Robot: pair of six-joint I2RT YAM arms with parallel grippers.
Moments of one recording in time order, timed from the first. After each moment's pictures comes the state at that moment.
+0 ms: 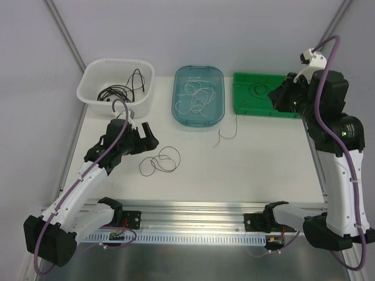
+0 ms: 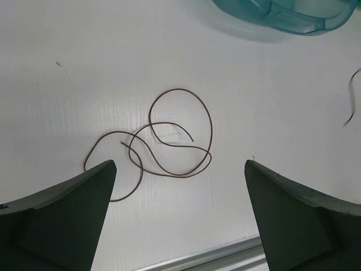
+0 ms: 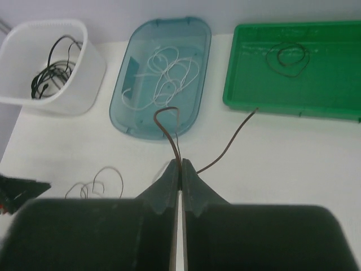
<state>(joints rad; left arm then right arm) -0.35 0.93 0.74 -0.48 0.05 -0.56 0.27 1.14 1.79 -1.00 0.01 0.26</state>
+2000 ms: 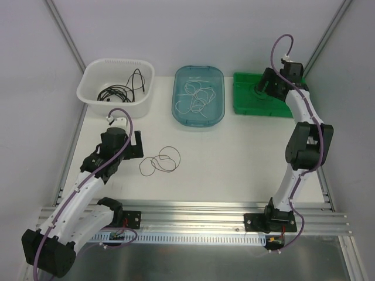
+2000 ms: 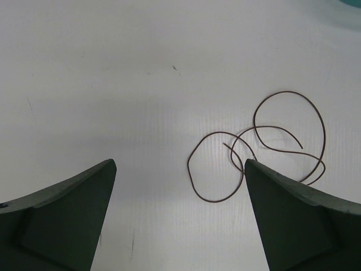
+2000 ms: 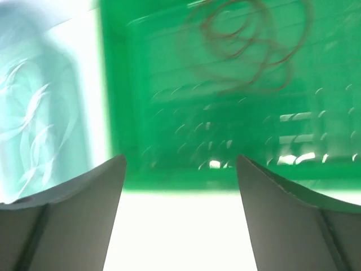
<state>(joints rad) -0.33 0.83 0.69 -0.57 -0.25 -0.27 -0.10 2.06 1.78 -0.39 -0.17 0.30</state>
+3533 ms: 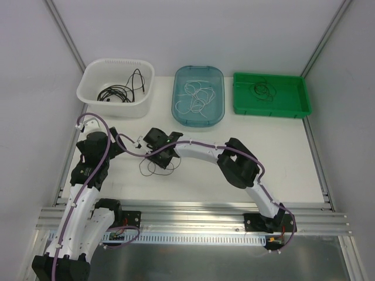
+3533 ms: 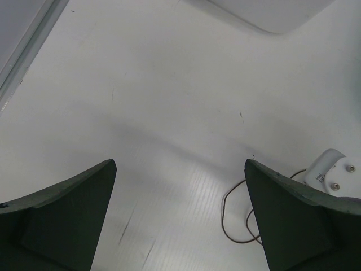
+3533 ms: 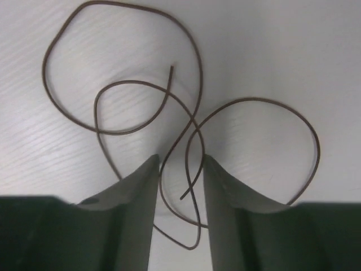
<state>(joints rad) -0.09 0.66 0.66 -0.57 -0.36 -0.38 1.09 2.25 1.79 -0.64 -0.04 -0.10</state>
